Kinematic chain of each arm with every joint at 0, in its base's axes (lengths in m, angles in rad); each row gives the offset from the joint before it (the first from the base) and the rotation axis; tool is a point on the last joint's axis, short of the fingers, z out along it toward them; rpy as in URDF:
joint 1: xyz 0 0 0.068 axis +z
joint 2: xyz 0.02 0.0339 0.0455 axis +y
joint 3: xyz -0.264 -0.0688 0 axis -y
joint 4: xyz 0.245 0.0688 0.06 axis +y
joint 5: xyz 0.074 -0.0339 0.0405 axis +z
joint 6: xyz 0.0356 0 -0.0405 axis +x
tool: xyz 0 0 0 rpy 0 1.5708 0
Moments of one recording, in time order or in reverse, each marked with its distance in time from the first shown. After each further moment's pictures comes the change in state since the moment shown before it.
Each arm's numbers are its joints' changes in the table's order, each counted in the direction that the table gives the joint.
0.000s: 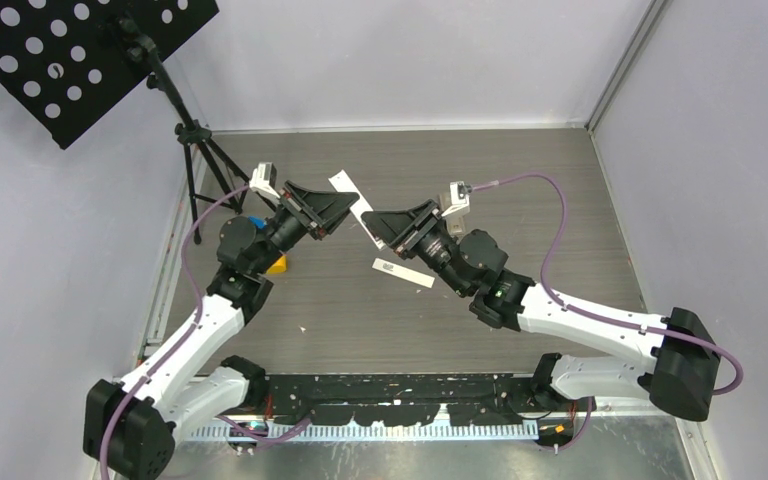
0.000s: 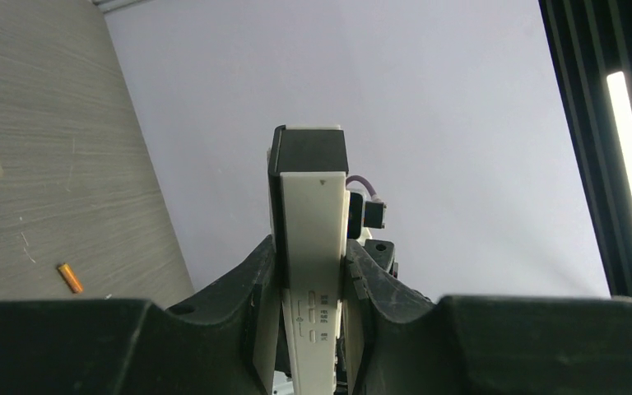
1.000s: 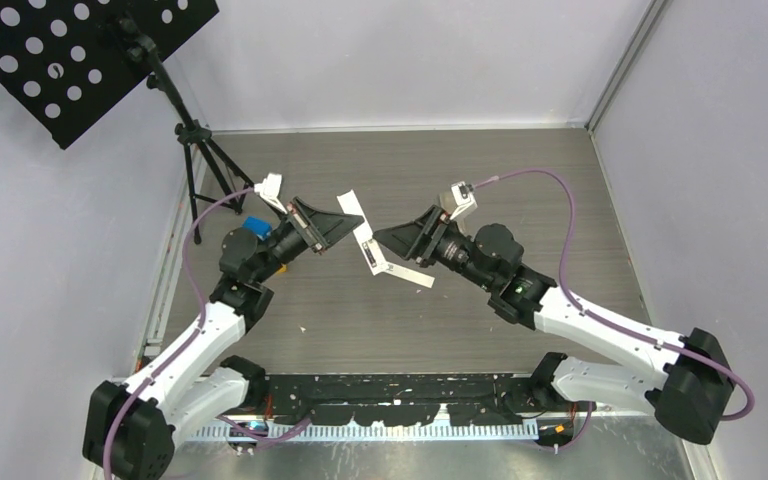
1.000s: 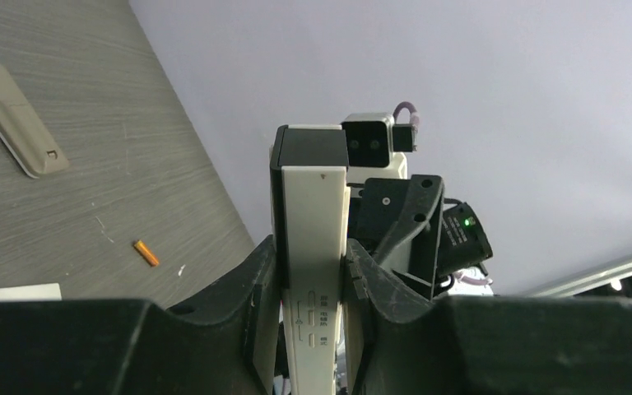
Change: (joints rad) left arm 0.003 -0.001 -0.099 -0.076 -0.119 0.185; right arm -0.164 -0.085 -0.081 0.114 0.329 -0.106
